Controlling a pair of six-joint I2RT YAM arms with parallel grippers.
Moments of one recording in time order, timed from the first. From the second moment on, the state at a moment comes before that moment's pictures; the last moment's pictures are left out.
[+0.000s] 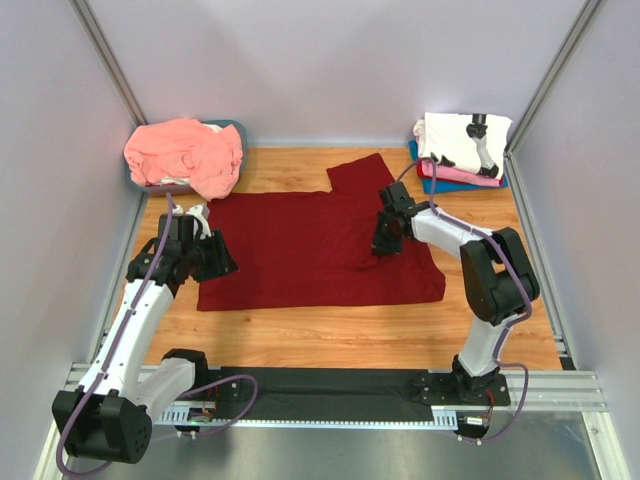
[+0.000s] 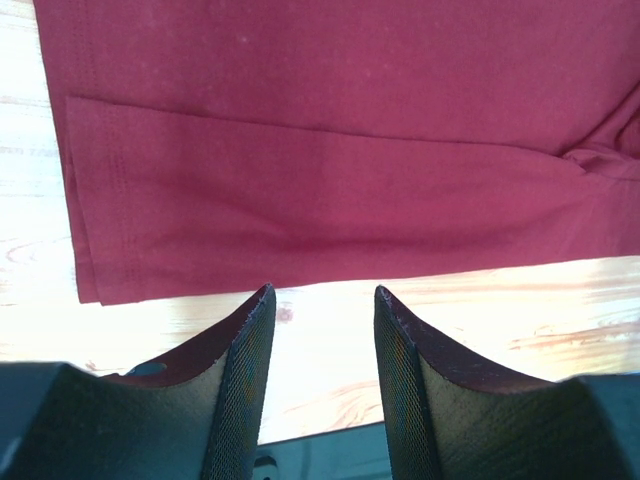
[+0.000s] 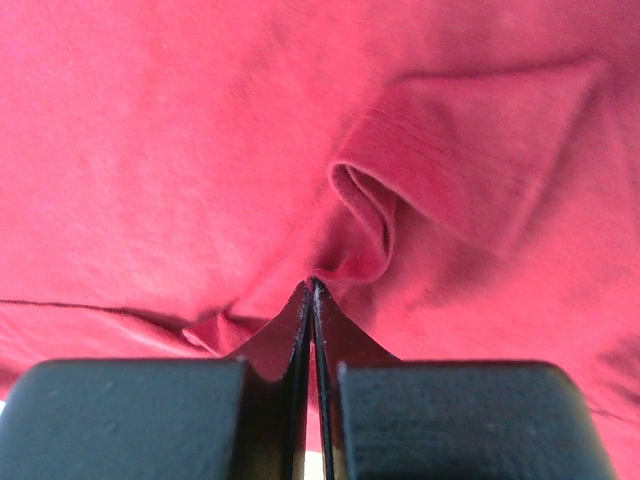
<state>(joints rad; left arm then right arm) -0.10 0.95 0.84 -0.77 0.20 -0.37 0.40 1.80 1.17 -0.48 -0.08 0.65</state>
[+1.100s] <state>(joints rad) -0.17 0.98 0.83 -0.80 0.13 -0.39 0.42 1.63 1.39 -0.77 0.18 0.54</state>
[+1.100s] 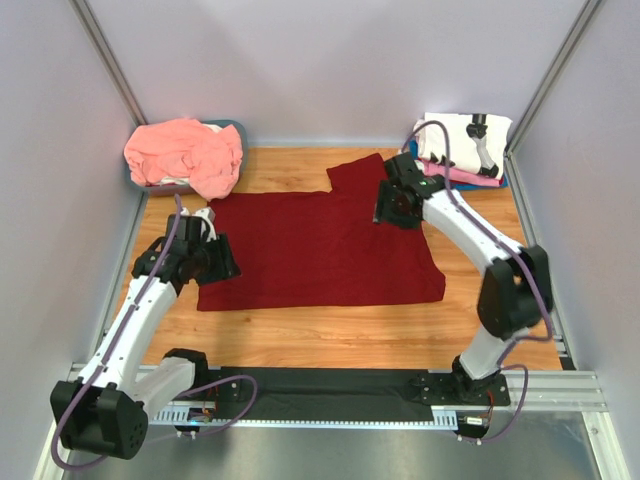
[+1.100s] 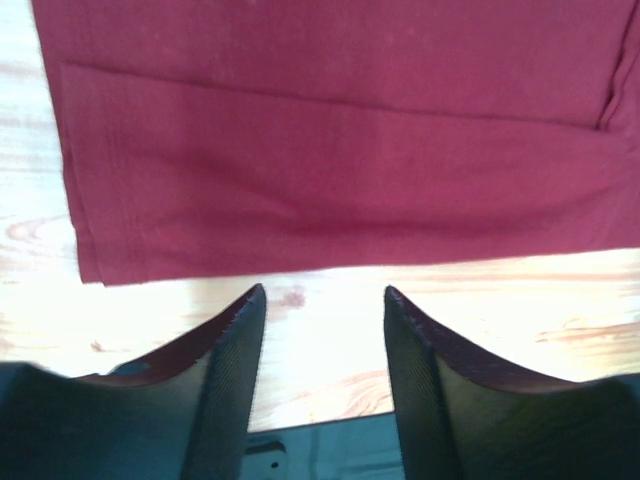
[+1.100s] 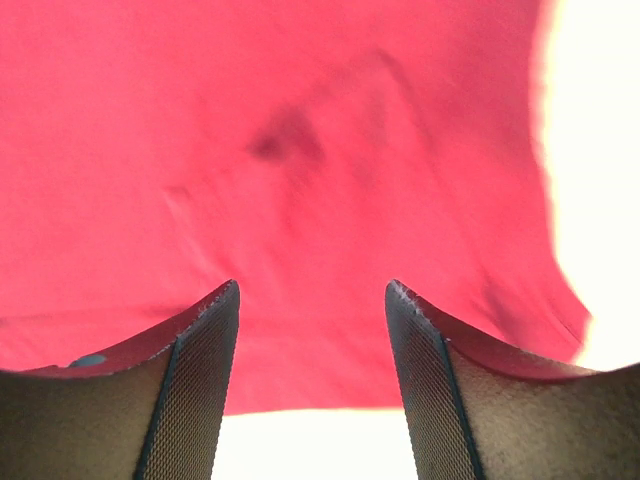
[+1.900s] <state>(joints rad) -0.23 0.97 0.49 -0.66 -0.09 -0.70 0.17 1.19 0.57 -0.55 0.05 0.66</state>
